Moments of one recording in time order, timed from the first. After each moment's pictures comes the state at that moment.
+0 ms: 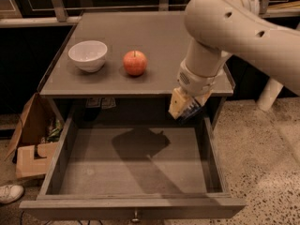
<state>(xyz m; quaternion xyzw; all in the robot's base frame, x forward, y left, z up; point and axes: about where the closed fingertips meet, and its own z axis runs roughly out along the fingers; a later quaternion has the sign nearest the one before) 0.516 -0.122 0.823 -0.24 0.97 0.03 0.07</state>
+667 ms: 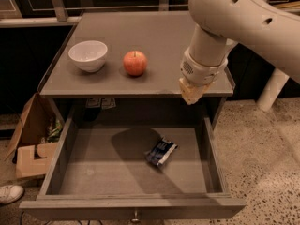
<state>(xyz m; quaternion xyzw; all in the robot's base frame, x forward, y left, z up) 0.529 -0.132 0.847 -0.22 0.97 0.03 0.09</state>
